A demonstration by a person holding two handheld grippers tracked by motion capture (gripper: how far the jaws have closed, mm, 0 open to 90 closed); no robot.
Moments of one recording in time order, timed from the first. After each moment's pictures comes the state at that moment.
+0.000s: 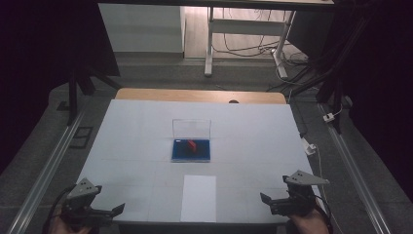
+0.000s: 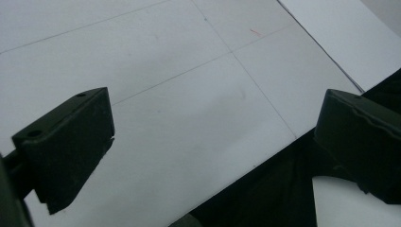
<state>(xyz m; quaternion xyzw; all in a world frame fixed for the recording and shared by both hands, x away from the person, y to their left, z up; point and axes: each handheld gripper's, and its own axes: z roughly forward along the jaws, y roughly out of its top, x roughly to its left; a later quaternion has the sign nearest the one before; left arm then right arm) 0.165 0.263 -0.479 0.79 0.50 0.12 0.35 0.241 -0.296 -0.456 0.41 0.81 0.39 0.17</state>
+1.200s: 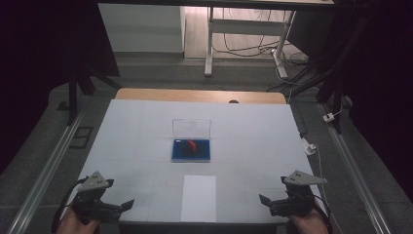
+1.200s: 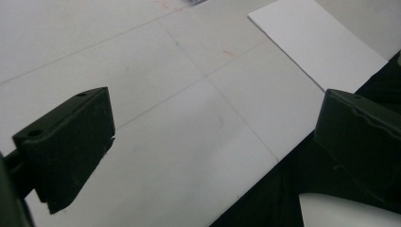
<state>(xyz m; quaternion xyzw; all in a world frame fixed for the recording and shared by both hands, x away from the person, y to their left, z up) 0.185 0.246 -0.474 0.81 0.45 0.11 0.37 0.241 -0.292 -0.456 0.40 0.82 0.38 0.16</state>
